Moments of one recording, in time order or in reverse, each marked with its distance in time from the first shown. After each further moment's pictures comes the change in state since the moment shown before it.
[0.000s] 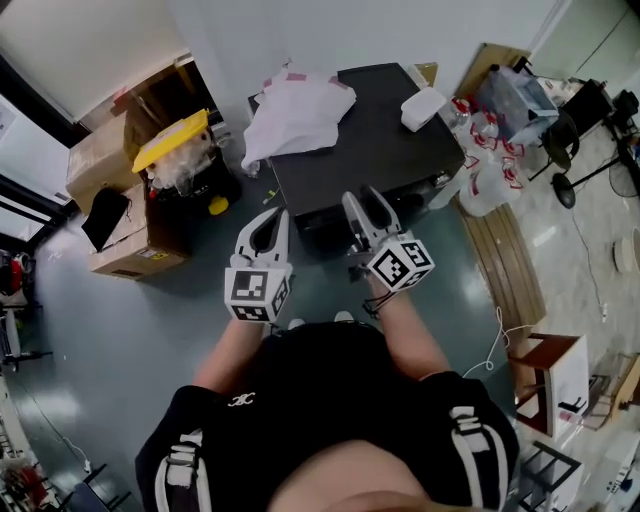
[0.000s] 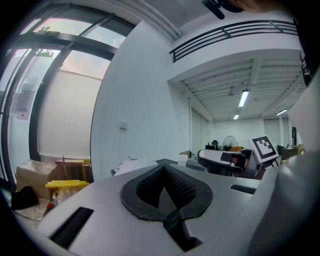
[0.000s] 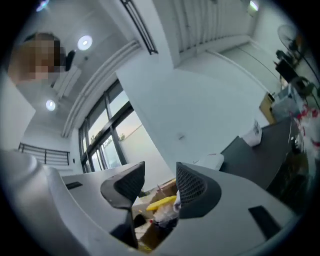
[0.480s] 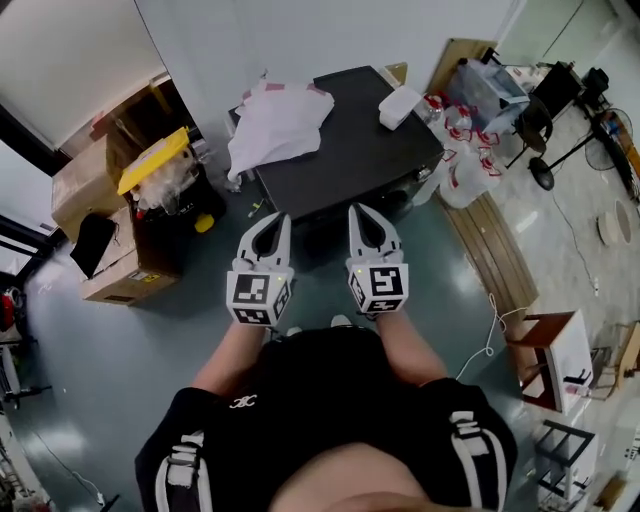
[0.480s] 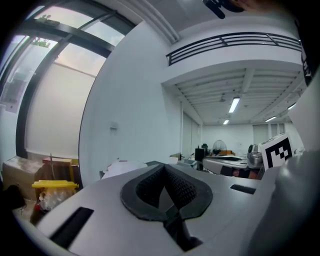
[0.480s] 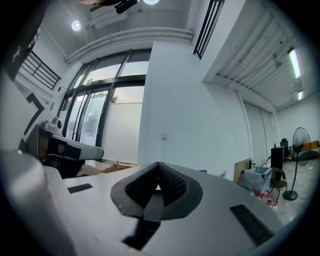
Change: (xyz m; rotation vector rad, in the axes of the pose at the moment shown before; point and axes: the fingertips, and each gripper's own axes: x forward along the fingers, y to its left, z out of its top) left arm -0.007 -0.012 0.006 -0.011 -0.028 -0.122; right arm -0.037 0.031 -0.004 -0.631 0.120 -0.327
